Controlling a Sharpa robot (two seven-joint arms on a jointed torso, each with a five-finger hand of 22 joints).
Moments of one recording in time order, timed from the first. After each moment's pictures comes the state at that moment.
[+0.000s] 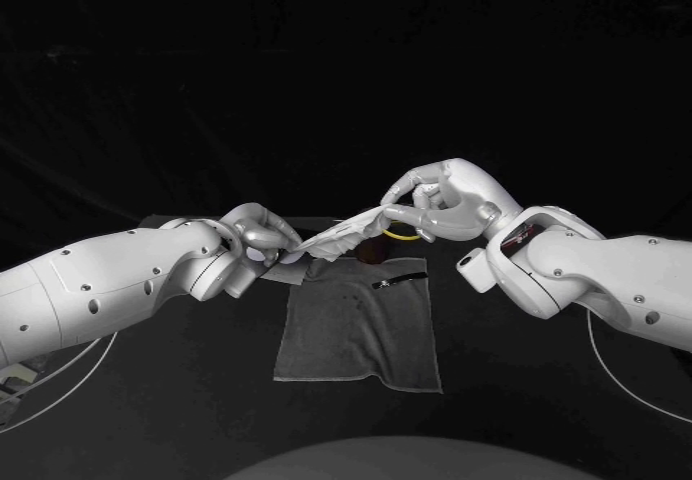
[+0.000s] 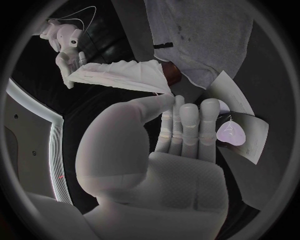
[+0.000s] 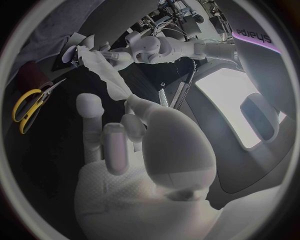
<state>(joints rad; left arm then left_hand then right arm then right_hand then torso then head) 1.25 -0.75 -0.16 1.38 -0.59 -0.34 -0.20 1.26 -0.23 0.92 -0.07 0.07 1.04 0.10 0.48 0.38 1.01 0.03 0.76 0.23 1.15 -0.03 1.21 0.71 0.15 1.06 0.07 1.04 1.03 1.26 -0.96 -0.12 1.77 -0.78 -0.53 0.30 1.30 -0.04 0.53 -0.01 0.04 0.95 0.07 0.56 0.28 1.32 0.00 1.21 1.12 1.47 -0.05 1.44 1.31 0.14 1.32 0.05 0.64 1.29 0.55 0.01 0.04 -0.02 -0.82</state>
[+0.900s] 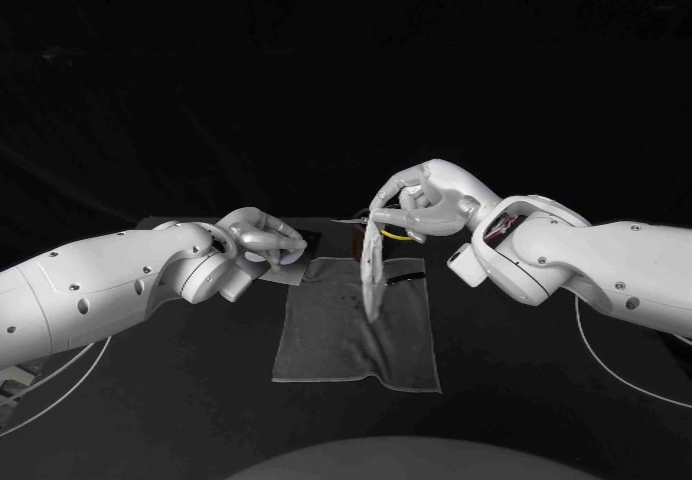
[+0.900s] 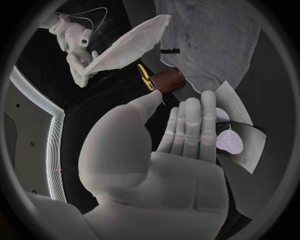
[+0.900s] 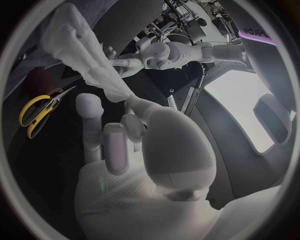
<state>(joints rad) 1.25 -0.77 -0.16 1.38 -0.52 -0.27 -0.15 1.27 -0.24 0.51 0.03 0.06 0.75 0.16 0.30 0.32 0.81 0.12 0.67 0.15 0.97 0.06 1.14 0.59 0.17 0.96 0.14 0.80 0.83 1.29 -0.92 -0.12 1.74 -0.82 -0.44 0.13 1.31 -0.04 0.53 -0.01 0.04 0.95 0.07 0.56 0.28 1.32 0.00 1.21 1.13 1.47 -0.05 1.44 1.31 0.13 1.32 0.05 0.64 1.29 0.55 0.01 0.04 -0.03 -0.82</state>
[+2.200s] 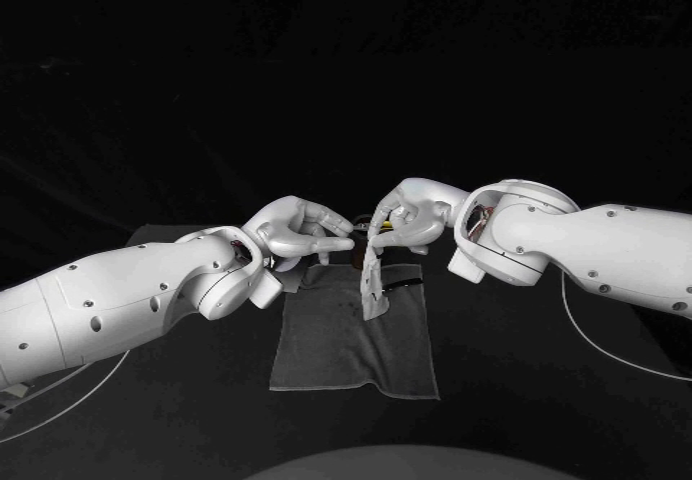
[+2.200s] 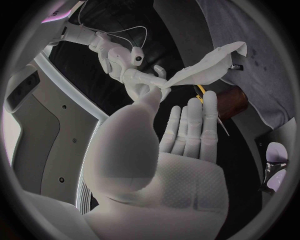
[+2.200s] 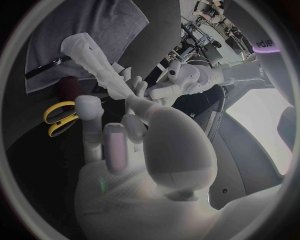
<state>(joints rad) 1.24 -0.72 -0.14 1.47 -0.54 -0.22 0.24 1.41 -0.17 0.19 0.11 0.05 0.82 0.15 0.26 0.23 0.70 0.16 0.58 0.07 0.86 0.10 1.12 0.50 0.17 0.91 0.19 0.73 0.80 1.36 -0.85 -0.12 1.69 -1.00 -0.20 -0.21 1.28 -0.04 0.57 -0.03 0.05 0.95 0.07 0.56 0.28 1.34 -0.01 1.21 1.14 1.46 -0.06 1.44 1.31 0.12 1.33 0.04 0.68 1.30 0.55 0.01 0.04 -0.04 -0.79</state>
